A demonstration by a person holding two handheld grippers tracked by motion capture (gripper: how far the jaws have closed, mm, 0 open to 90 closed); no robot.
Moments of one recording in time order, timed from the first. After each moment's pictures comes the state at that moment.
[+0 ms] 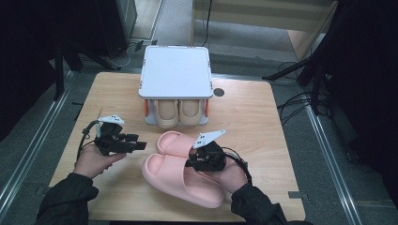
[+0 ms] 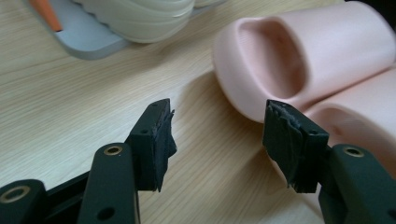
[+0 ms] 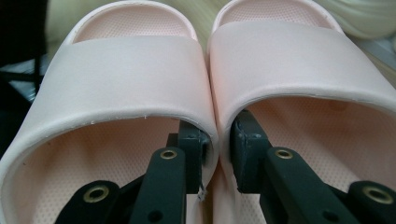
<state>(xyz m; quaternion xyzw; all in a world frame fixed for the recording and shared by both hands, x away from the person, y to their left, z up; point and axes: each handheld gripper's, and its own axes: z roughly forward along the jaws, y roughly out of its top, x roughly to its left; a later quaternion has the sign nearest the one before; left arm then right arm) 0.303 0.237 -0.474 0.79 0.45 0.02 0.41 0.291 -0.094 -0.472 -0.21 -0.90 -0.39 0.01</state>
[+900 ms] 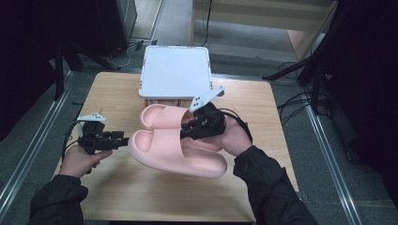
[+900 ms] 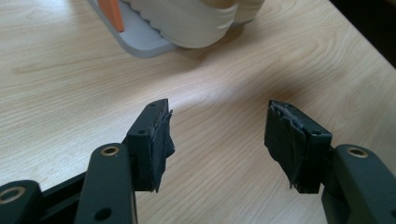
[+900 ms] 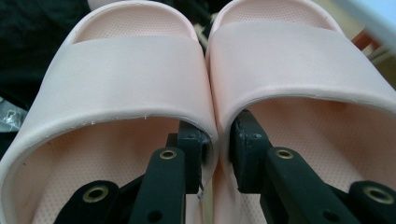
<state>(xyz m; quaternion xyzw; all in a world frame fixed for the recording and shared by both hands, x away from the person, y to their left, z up) 0.299 0.275 -0.473 0.76 0.48 0.03 0.43 0.343 -0.076 -0.366 -0.11 -0.90 -0.42 0.05</state>
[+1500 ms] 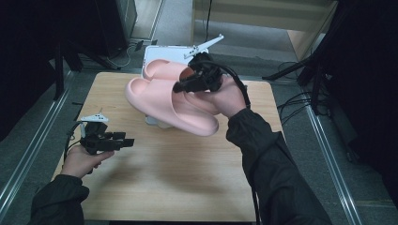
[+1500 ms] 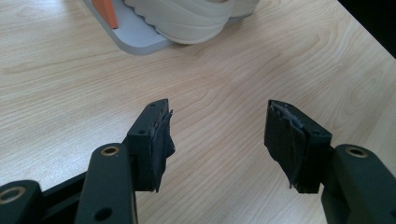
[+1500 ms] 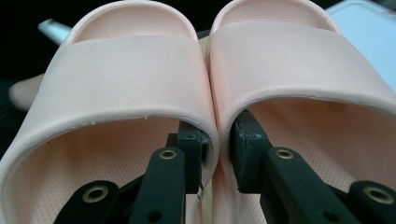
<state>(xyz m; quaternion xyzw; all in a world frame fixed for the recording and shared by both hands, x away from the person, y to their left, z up) 0.299 0.270 -0.475 0.77 0.48 0.03 0.43 0.409 -0.053 -0.288 -0.21 -0.88 -0.42 -0.03</state>
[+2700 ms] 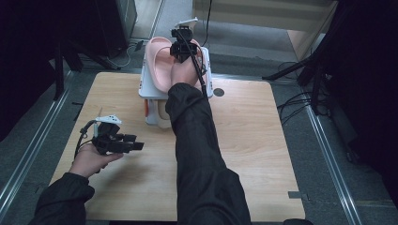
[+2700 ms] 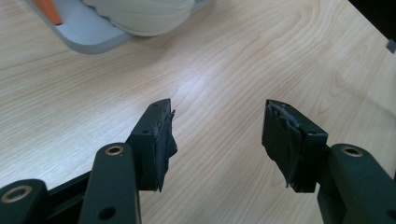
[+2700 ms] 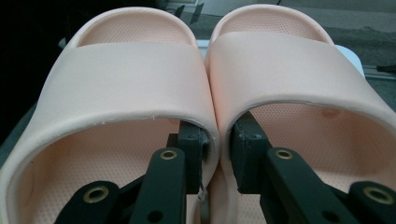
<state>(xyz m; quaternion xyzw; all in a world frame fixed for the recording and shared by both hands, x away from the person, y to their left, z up) 0.307 0.242 -0.478 0.80 0.44 0.00 0.41 0.535 0.032 -0.326 -0.59 -0.71 -0.34 -0.20</state>
